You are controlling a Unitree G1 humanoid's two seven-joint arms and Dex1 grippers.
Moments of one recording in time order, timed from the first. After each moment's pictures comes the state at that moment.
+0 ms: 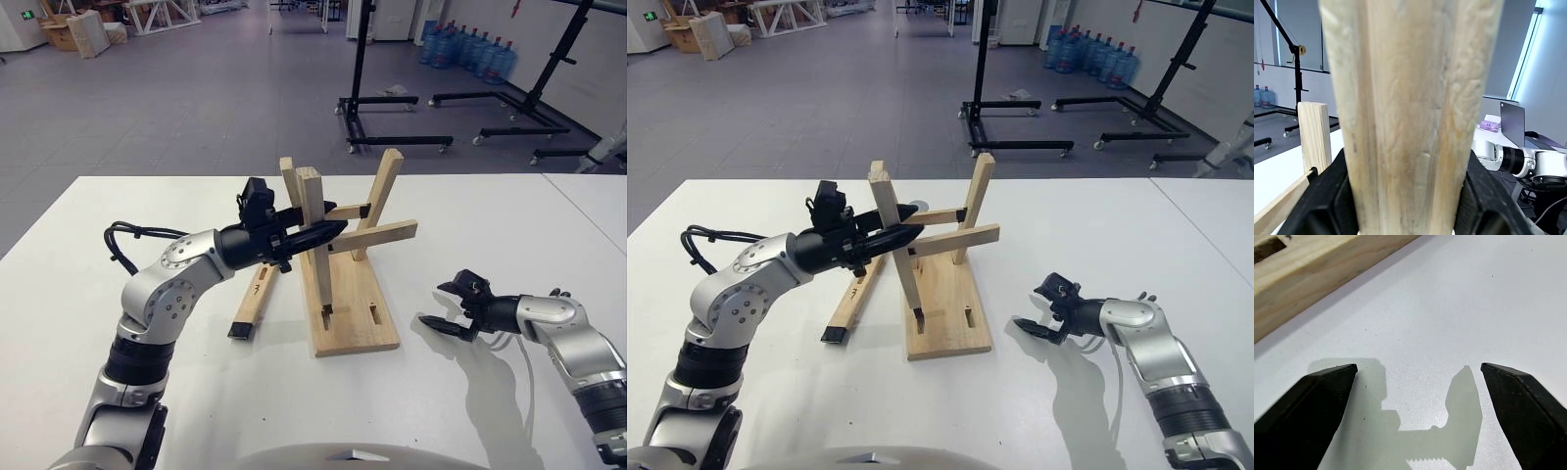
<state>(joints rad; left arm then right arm) -0.39 0.36 -0.08 -0.33 -0.80 0.60 -0.77 -0.08 -0.80 0.04 0.10 0.17 0.36 0.95</state>
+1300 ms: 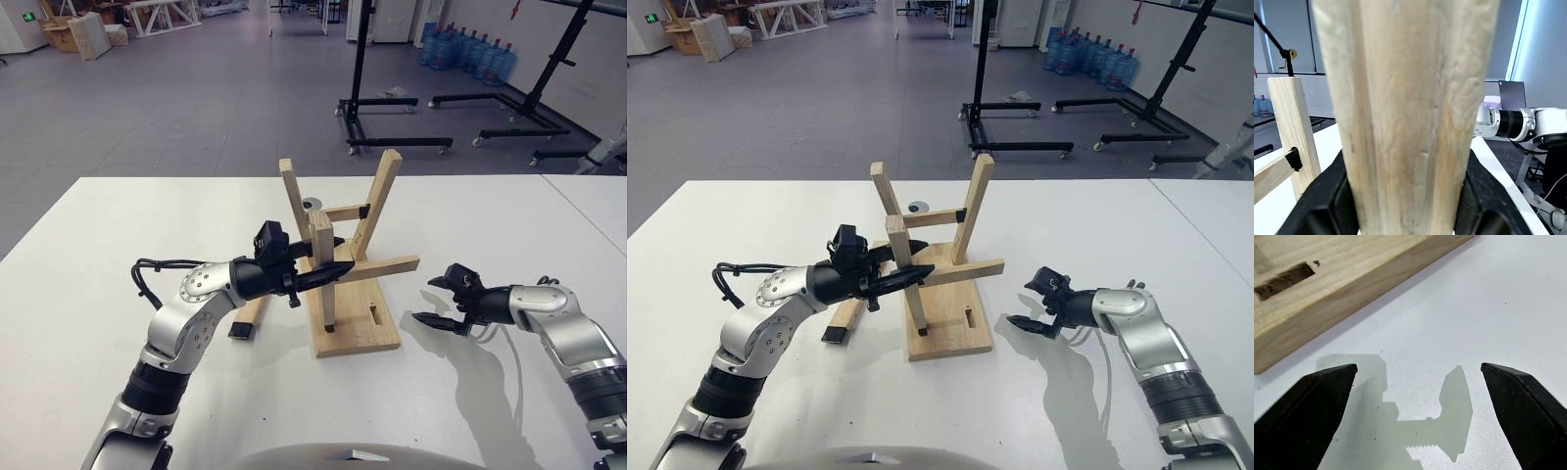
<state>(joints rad) -0.25 0.35 -0.22 -0.27 -0.57 0.33 -0.90 -0.13 -0.81 0.08 0.09 0.16 0.38 1.00</state>
